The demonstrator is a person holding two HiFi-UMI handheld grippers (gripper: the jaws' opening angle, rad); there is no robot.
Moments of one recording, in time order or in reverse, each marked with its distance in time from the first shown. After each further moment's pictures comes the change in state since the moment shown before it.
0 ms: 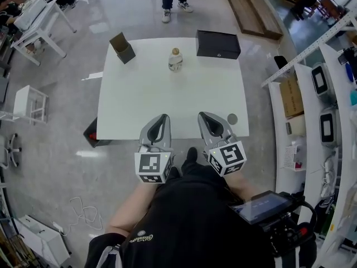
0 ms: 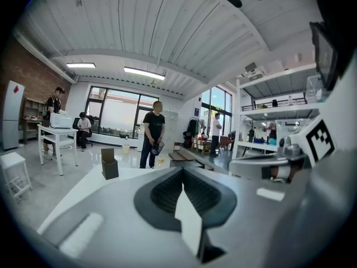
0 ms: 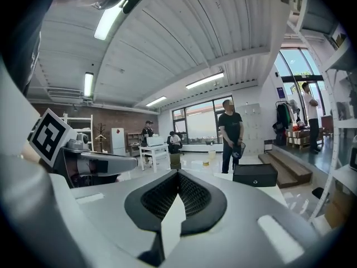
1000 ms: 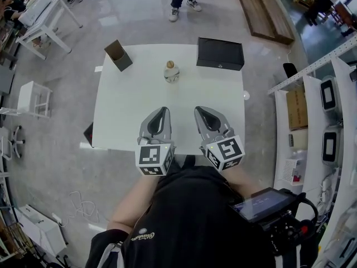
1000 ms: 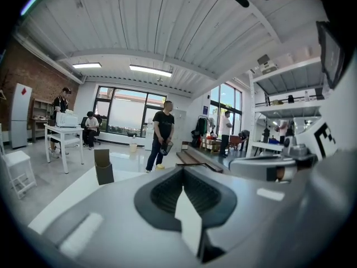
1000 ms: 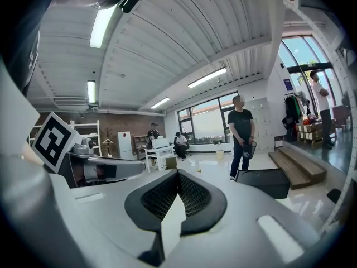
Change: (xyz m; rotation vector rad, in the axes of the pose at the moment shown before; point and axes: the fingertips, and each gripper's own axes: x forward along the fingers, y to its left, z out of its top) left arm 0.112 0.001 0.021 -0.023 0.021 0.098; right arm 0.067 -0.084 0.023 0.030 -0.005 0.108
